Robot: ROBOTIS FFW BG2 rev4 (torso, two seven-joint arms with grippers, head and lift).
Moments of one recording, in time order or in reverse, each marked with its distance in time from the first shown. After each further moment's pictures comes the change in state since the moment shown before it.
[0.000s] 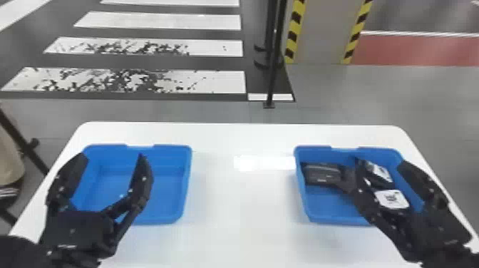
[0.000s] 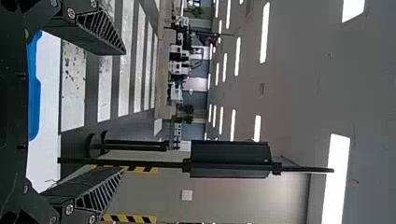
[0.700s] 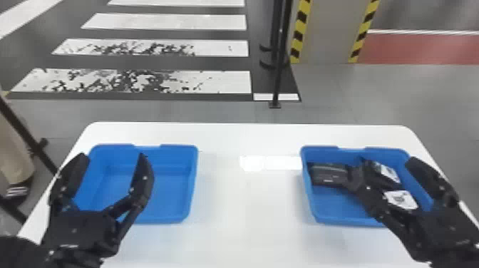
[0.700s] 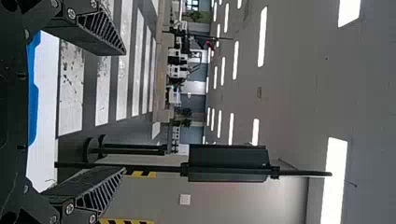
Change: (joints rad) left arm 0.010 -0.006 0.015 -0.007 0.006 -0.011 0.000; right arm 0.000 -0.005 0.008 -0.010 -0.016 -0.017 -0.003
